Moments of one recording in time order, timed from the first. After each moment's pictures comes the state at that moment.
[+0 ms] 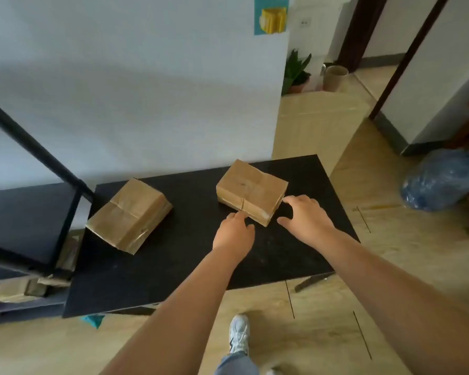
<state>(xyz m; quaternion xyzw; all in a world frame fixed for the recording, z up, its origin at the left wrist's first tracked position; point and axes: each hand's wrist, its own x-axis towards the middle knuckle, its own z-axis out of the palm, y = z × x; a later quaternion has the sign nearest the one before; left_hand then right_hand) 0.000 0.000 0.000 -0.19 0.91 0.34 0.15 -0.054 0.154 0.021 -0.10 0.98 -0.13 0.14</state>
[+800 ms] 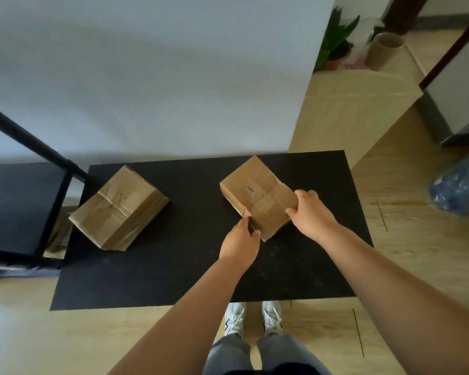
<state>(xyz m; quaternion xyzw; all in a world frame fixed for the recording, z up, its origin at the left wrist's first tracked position) -0.048 0.002 -0.046 -0.30 0.84 0.40 0.21 -0.147 0.134 -0.031 -0.05 0.96 -0.14 0.24</state>
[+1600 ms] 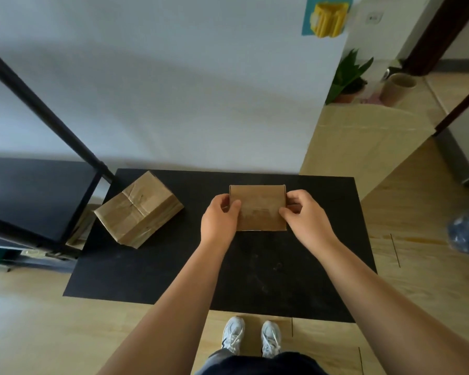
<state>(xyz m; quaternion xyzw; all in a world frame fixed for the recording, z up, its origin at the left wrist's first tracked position) -0.056 -0.033 0.012 -0.40 0.77 0.50 -0.03 -0.131 0.125 0.018 -0.10 0.89 -0.40 0.18</state>
